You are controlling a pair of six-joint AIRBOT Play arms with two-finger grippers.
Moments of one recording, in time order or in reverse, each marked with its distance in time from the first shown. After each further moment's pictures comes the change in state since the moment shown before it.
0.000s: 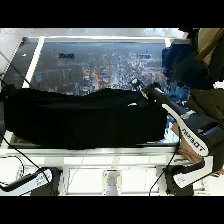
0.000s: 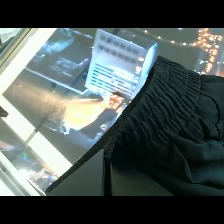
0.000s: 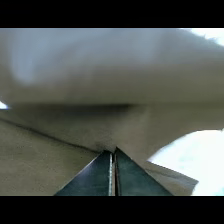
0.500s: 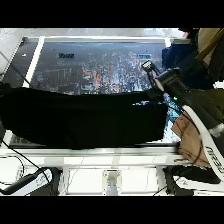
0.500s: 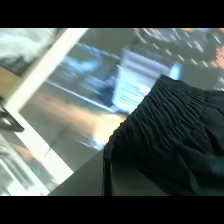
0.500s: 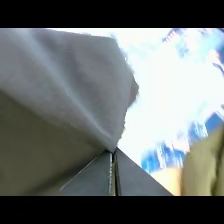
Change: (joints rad) left arm 0.016 0.062 0.000 0.089 0.016 0.000; right arm 0.000 0.312 0.053 -0.032 0.264 -0.003
